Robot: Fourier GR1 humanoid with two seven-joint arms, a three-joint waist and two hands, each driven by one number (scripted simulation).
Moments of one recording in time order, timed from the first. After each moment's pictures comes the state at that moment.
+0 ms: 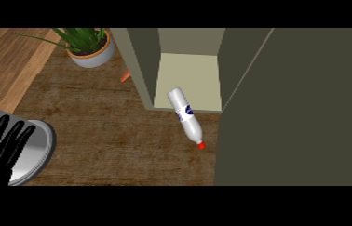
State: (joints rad) left arm 0.37 0.87 -0.26 -1.91 0.91 0.08 -0.62; right arm 0.55 -0.51 0.24 -2.37 -0.57 0.67 0.01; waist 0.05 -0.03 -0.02
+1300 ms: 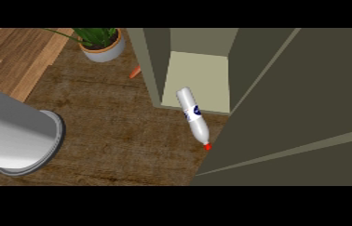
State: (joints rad) left arm 0.55 1.00 -0.06 -1.88 1.01 -0.16 -0.68; right arm -0.02 -0.27 0.61 -2.33 -0.39 0.28 0.44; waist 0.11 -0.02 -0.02
